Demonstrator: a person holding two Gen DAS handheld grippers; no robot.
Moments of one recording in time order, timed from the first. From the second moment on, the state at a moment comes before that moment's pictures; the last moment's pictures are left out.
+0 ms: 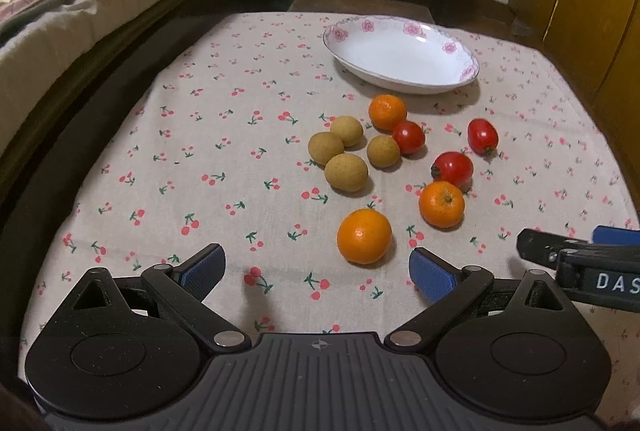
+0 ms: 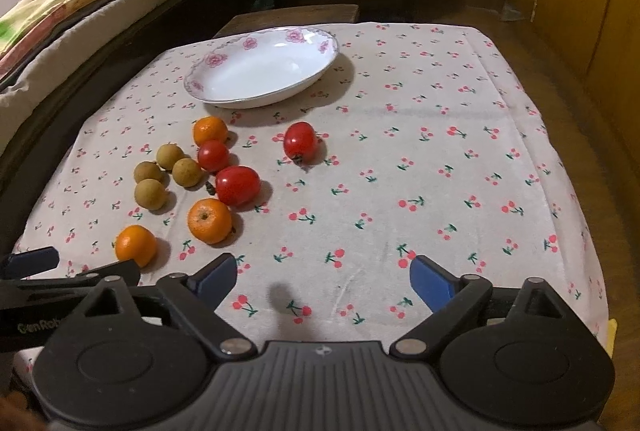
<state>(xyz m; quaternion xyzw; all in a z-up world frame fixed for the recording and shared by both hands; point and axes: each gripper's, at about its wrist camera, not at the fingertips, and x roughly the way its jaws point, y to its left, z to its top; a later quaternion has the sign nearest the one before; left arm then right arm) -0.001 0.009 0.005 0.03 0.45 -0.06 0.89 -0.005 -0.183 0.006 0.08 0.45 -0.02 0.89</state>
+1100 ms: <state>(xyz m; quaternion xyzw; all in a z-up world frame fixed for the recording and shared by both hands) 0.010 0.011 -0.001 0.05 0.45 -0.09 0.89 0.060 -0.127 -0.010 0.03 0.48 0.13 0.87</state>
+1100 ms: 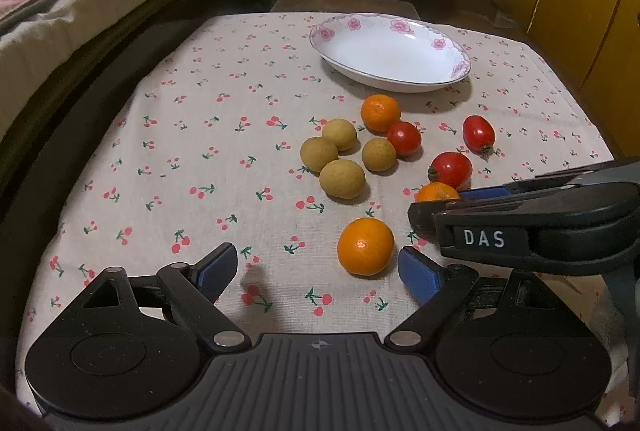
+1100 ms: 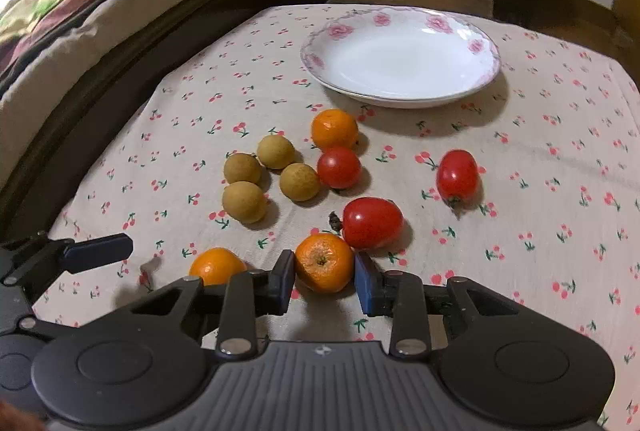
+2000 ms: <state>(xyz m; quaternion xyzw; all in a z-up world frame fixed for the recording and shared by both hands) 0.030 -0.003 -0.013 0.05 0.46 -0.12 0.88 0.037 -0.167 0.008 0.07 0.48 0.10 0.87</state>
